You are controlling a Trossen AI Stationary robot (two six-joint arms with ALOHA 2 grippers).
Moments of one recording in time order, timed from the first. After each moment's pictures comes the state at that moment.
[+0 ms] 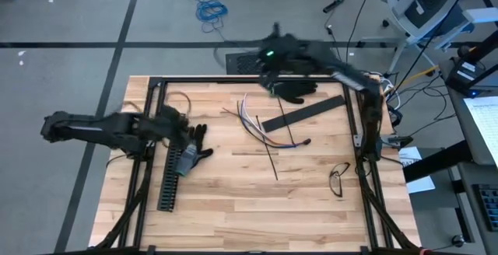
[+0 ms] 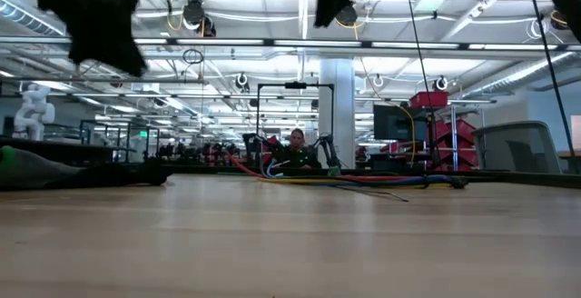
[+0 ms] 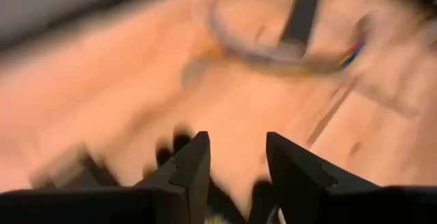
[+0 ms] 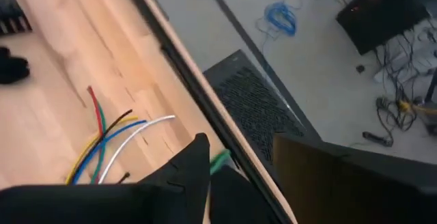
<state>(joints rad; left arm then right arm) -0.03 0.67 0.61 -0.77 -0.43 -0.70 -0.35 1.93 2.33 -1.27 0.42 0.02</state>
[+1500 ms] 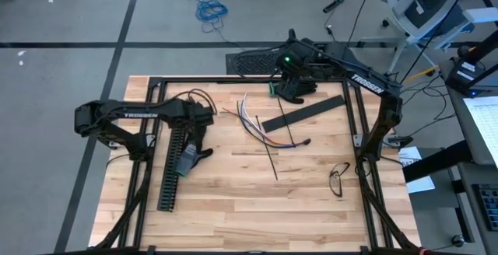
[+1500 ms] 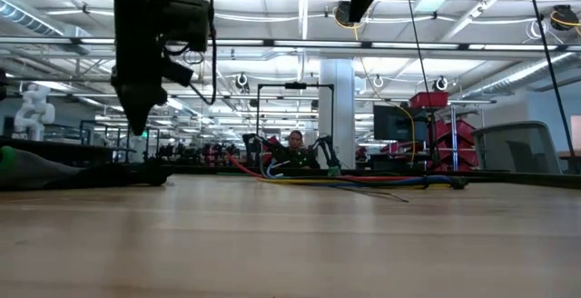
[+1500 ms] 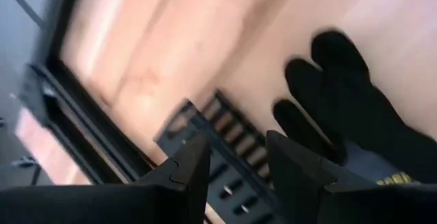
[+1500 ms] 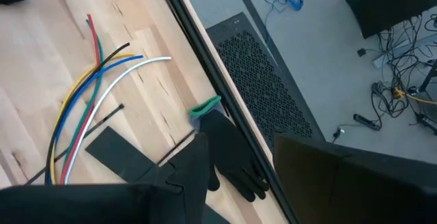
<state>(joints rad) 0.27 1.36 0.89 -1.09 -0.42 -0.38 -0.35 1.75 2.14 -1.40 0.41 -0.02</state>
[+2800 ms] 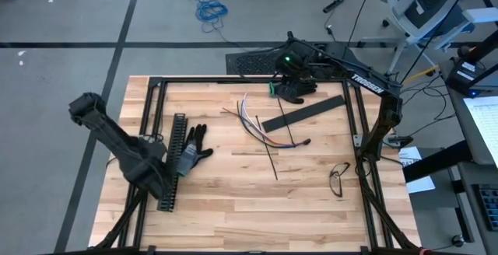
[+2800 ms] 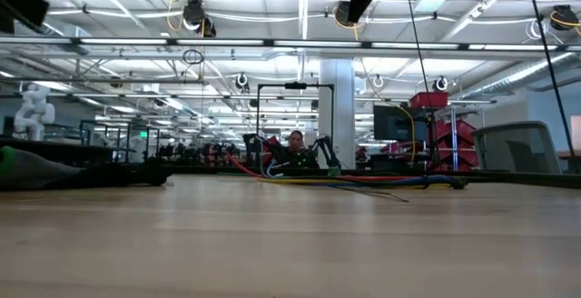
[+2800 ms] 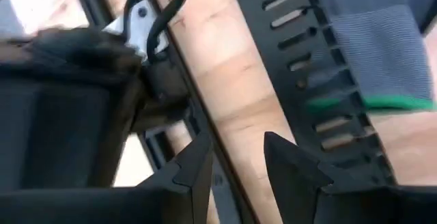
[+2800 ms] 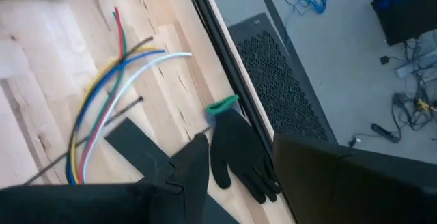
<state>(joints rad) -0.80 1.23 0.85 -1.53 -0.10 -1.91 -0.35 1.75 2.14 -1.40 0.33 -0.07</state>
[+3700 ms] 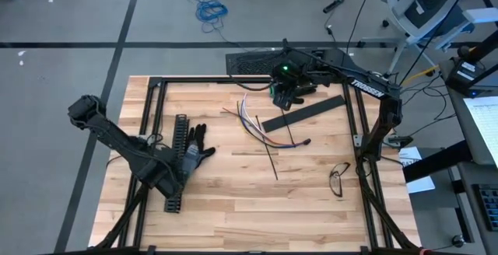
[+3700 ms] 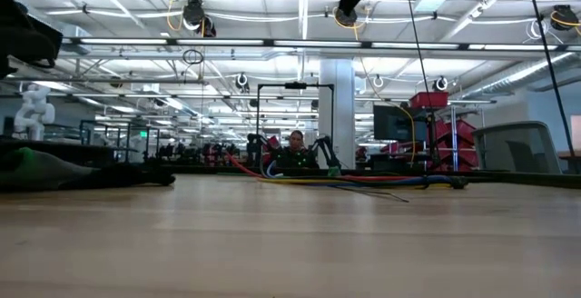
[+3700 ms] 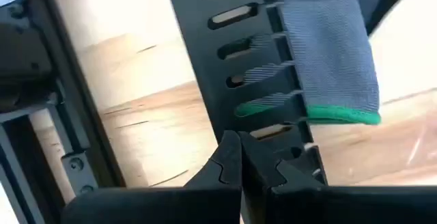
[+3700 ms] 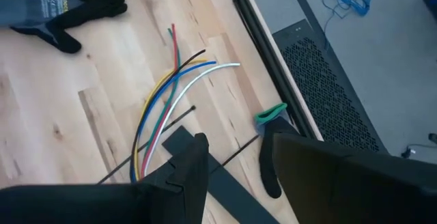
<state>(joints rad) -0.70 1.29 0.73 -1.15 -0.13 -1.99 -0.27 1.75 2.14 -1.39 0.23 0.05</state>
